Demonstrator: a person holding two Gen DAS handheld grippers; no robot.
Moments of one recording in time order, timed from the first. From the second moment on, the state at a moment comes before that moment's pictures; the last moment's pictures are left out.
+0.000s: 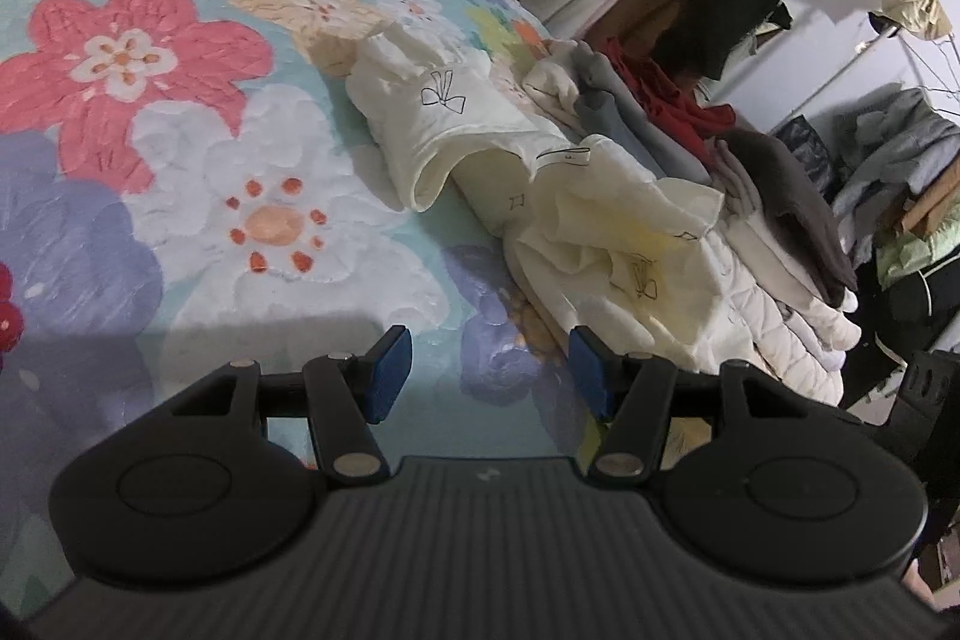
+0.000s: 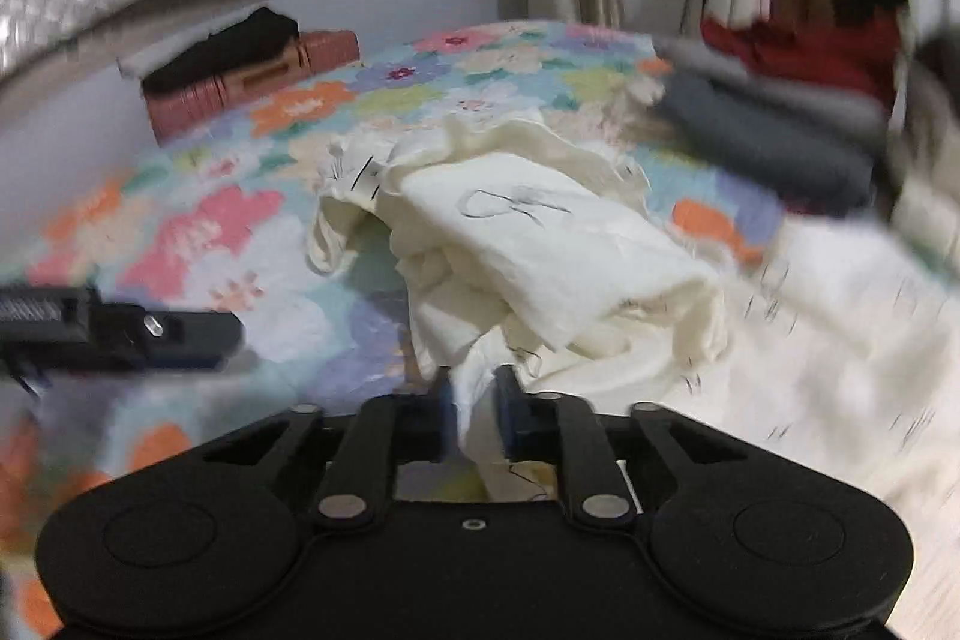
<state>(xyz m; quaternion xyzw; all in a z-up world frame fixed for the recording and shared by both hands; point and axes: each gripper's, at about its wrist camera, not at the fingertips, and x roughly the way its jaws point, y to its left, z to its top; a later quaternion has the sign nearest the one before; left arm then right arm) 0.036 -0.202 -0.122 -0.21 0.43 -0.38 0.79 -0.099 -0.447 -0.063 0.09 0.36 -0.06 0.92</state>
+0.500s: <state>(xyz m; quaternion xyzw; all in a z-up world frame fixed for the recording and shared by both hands) 0.039 -0.192 -0.126 -0.33 0.46 -0.43 0.70 -0.150 -0.434 -0.050 0.32 0.27 0.12 0.90</state>
